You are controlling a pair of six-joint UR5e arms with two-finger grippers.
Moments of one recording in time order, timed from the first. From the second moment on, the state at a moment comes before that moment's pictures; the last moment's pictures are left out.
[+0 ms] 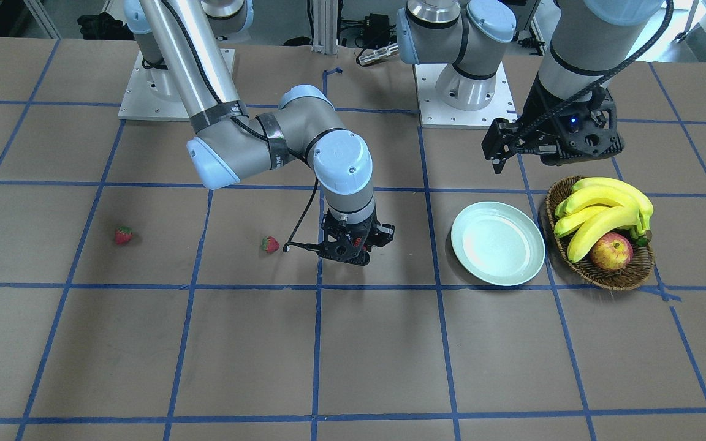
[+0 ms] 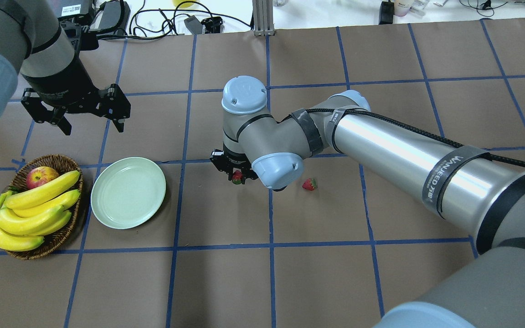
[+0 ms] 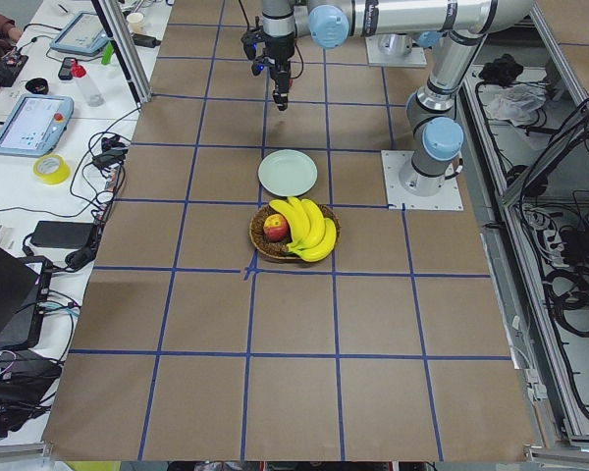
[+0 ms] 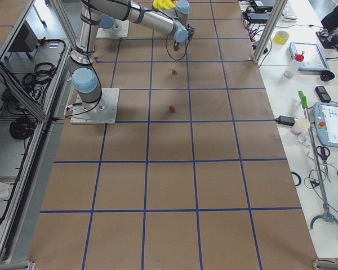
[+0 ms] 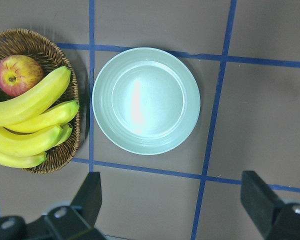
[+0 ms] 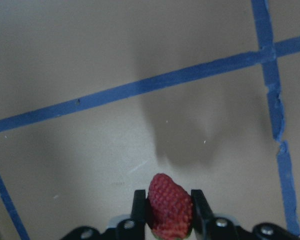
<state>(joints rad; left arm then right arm) -1.50 -1.55 -1.64 -1.56 1.70 -0.04 2.05 -1.04 1.67 -2.20 -1.38 0.74</state>
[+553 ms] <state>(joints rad) -1.50 -1.56 -1.65 -1.56 1.70 -0.04 2.03 -1.10 1.70 -2.16 -1.44 0.63</state>
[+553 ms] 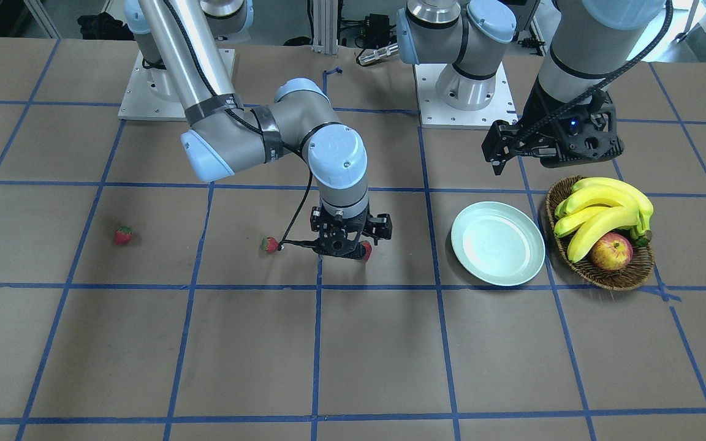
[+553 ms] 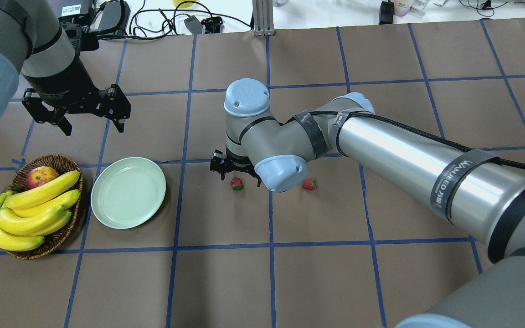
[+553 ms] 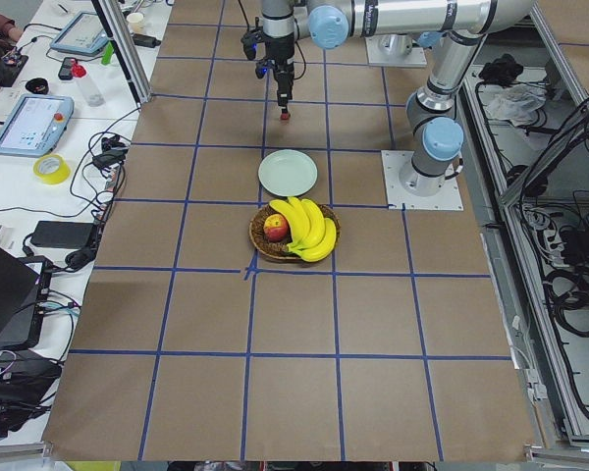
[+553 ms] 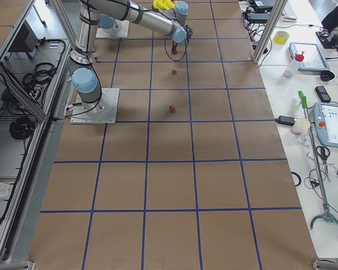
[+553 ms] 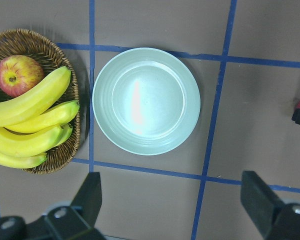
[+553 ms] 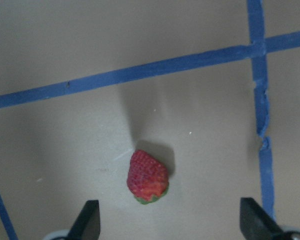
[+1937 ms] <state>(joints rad) -1.50 -1.56 -1.66 -1.56 1.72 -0.04 1.79 -1.20 1.98 -2.27 -1.44 0.39</state>
